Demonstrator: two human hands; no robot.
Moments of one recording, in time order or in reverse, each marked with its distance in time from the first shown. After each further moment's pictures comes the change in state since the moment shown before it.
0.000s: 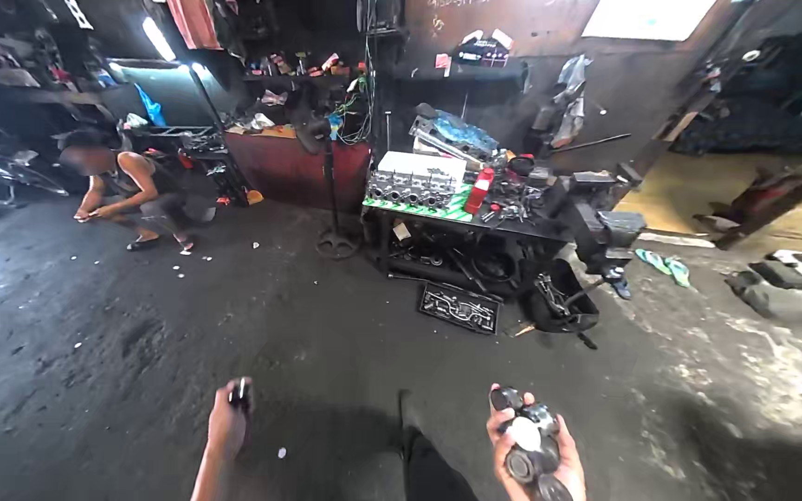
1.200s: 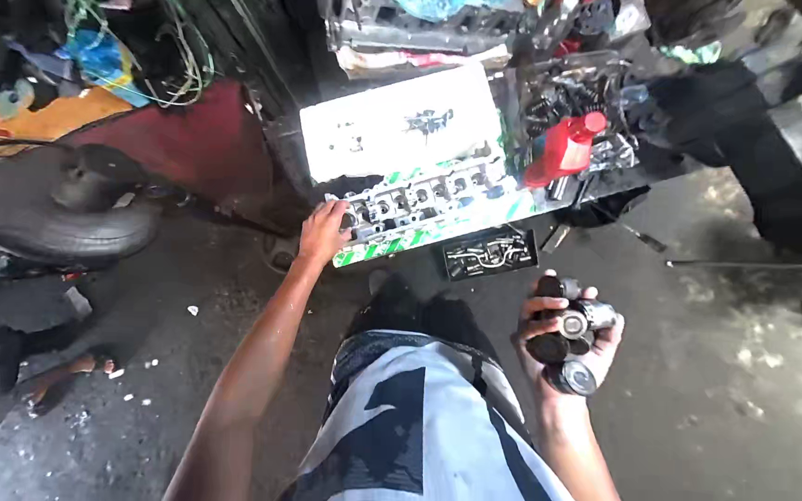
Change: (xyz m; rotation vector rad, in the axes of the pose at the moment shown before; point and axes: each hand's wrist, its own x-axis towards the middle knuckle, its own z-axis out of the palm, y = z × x) left_hand 0.690 0.093 0.803 1.334 -1.245 0.888; right_hand 0.767 -0.046 0.100 0.167 -0.041 -0.688
